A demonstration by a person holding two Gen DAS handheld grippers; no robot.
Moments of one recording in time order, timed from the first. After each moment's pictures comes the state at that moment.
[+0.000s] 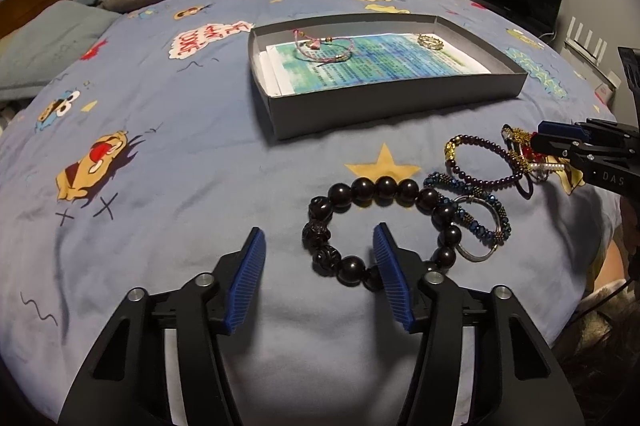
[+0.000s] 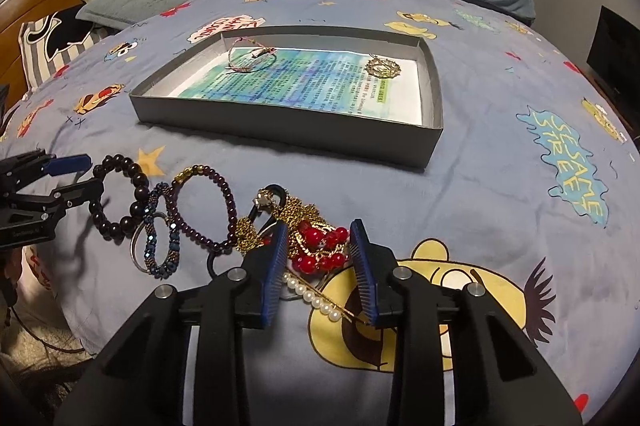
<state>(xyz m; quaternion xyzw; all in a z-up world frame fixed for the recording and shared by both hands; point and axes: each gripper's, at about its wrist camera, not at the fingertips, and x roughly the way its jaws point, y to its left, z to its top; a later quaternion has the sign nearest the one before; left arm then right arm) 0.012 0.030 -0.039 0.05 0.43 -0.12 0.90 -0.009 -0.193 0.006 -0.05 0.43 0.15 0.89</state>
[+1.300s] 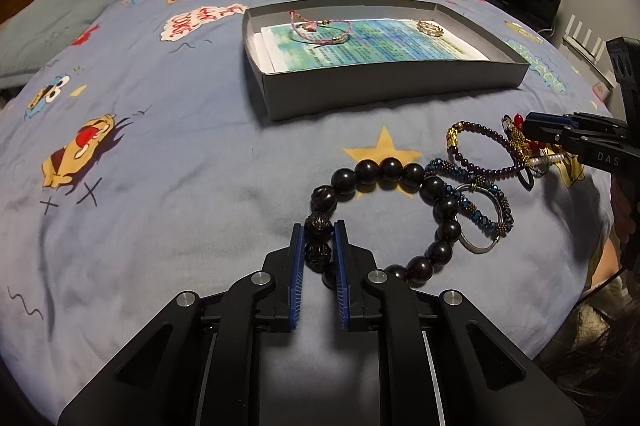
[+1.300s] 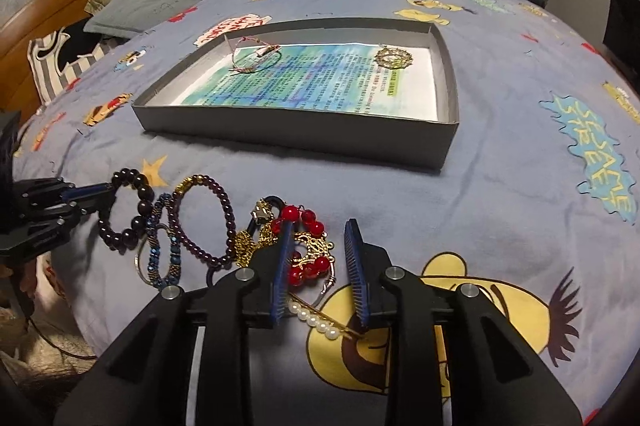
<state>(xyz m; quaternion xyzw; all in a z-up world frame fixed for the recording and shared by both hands) 0.016 0.030 -0.048 0.04 0.45 -0.13 0.88 0.007 -0.202 0.000 -0.01 0.45 0.19 0.87</state>
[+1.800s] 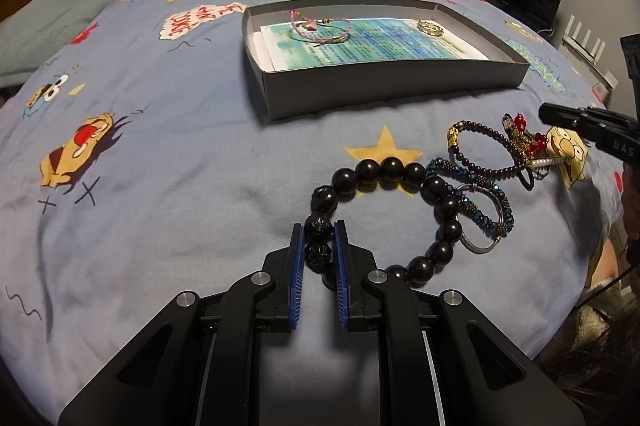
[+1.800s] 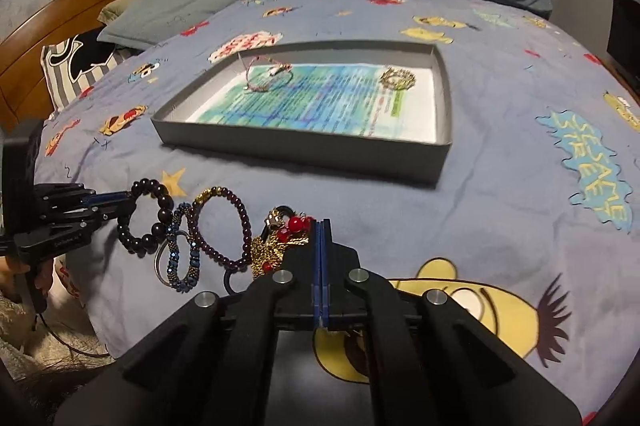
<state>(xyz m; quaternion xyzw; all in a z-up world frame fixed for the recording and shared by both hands) 0.017 0.029 -0.049 0.04 0.45 -0.13 0.88 -0.005 -0.209 0.021 -0.02 0.42 0.20 0.89</state>
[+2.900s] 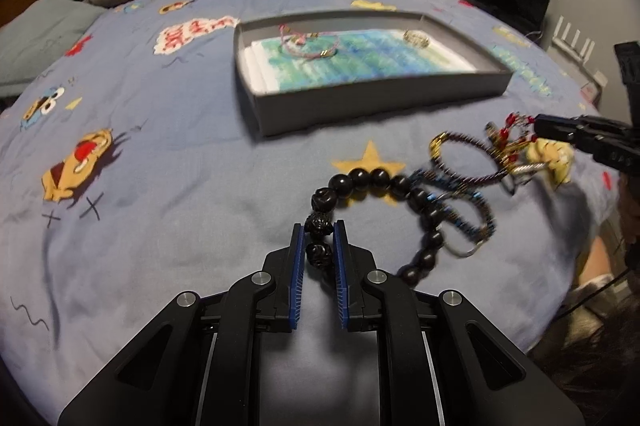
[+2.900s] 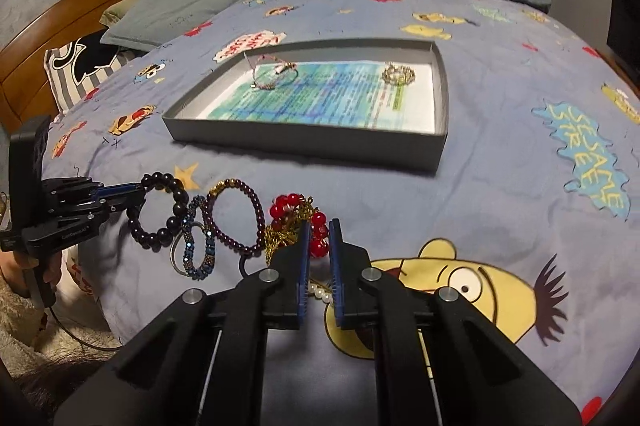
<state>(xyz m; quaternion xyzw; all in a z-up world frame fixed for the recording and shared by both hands) 0.010 0.028 -0.031 0.03 0.43 -0.15 0.89 -0.016 -0.207 0.029 -0.01 0.42 0.21 0.88</state>
